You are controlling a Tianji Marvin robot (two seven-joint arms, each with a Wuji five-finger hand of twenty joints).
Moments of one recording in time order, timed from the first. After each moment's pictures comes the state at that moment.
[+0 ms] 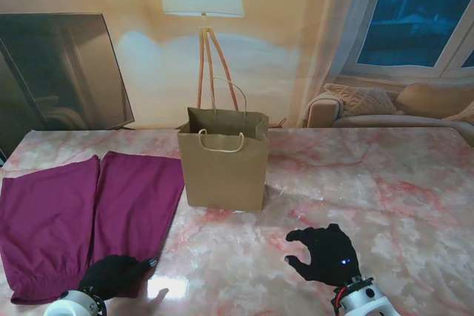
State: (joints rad) left arm 2.13 -1.08 -1.47 -1.93 0.74 0.19 -0.08; right arm -1.96 -1.08 1.32 -1.71 -1.17 -0.08 -0.49; left_hand 0.53 0.10 0.01 0.00 0.83 0.27 0.29 0.36 0.92 0.37 0.23 0.35 0.78 0.36 0.66 0.77 0.25 0.35 1.10 0.60; right_hand 0.23 -0.45 0.89 -0.15 0.66 -0.18 0.51 0.41 0.88 -0.08 0.49 0.34 0.87 0.03 0.36 0.54 0.47 0.16 1.05 0.56
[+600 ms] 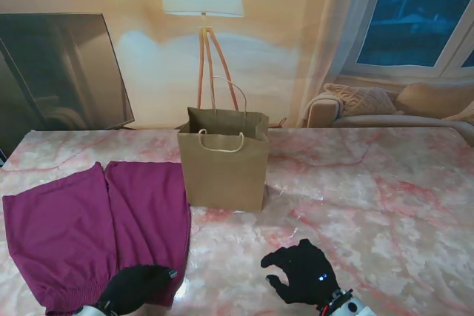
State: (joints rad) left arm 2.18 -1.09 -1.41 -1.95 0.66 0.05 -0.01; right arm -1.99 -1.04 1.24 -1.77 -1.24 -0.18 -0.45; left_hand 0.55 0.13 0.01 0.00 0.69 0.23 0.19 0.30 0.82 0.28 0.23 0.31 0.69 0.30 0.61 0.71 0.15 0.29 1.04 0.60; right_hand 0.32 -0.43 1.06 -0.15 0.71 -0.19 0.59 0.37 0.92 -0.08 0.47 0.30 0.92 0.03 0.37 0.54 0.54 0.15 1.06 0.56
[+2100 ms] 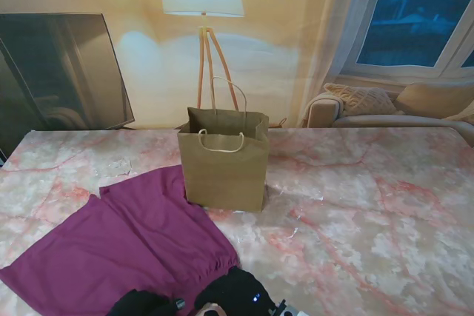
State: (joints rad) left arm 2.30 -1.06 -1.44 -2.04 0.67 -0.02 -0.17; right arm -1.74 -1.04 0.83 -1.67 -1.13 -0.24 -0.33; left_hand 0.50 0.17 0.00 0.00 0.85 0.26 0.28 0.35 0.89 0.37 0.21 0.34 0.68 0.37 0.60 0.67 0.09 0.31 0.92 0.59; right_hand 0.33 -0.35 1.09 -0.15 0.68 -0.19 0.59 0.34 0.89 -0.08 0.36 0.24 0.83 -0.01 0.25 0.40 0.49 0.14 1.04 0.54
